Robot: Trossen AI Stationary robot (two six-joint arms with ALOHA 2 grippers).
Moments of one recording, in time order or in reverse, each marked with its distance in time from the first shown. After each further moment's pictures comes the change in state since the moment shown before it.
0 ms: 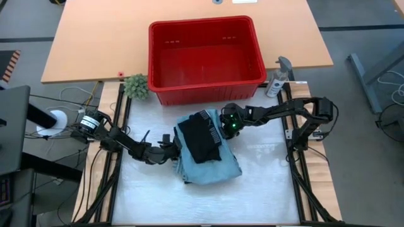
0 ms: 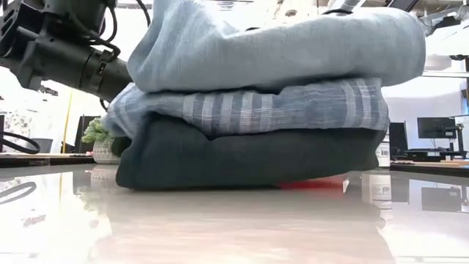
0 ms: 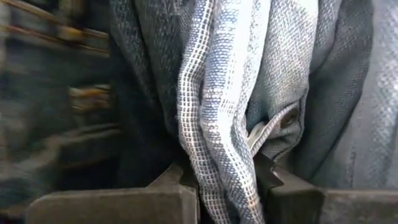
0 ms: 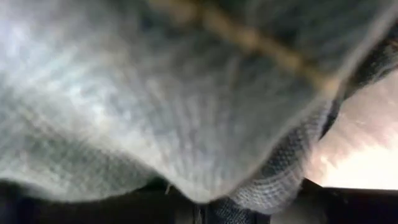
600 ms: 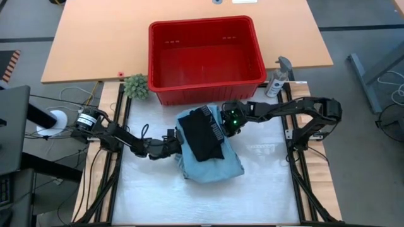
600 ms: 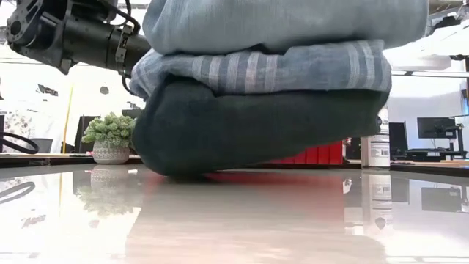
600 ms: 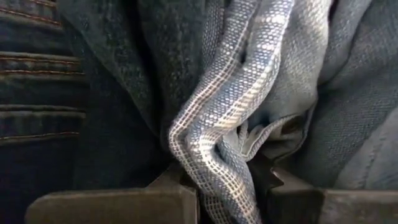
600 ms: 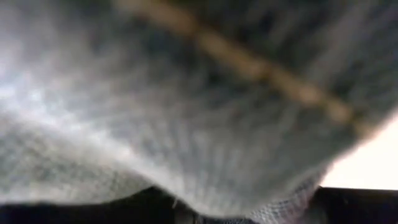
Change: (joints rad) left arm 0.071 -0.052 0.064 0.089 0.123 0.052; right arm 0.006 -0.097 0.100 -0.194 -0.006 -0.006
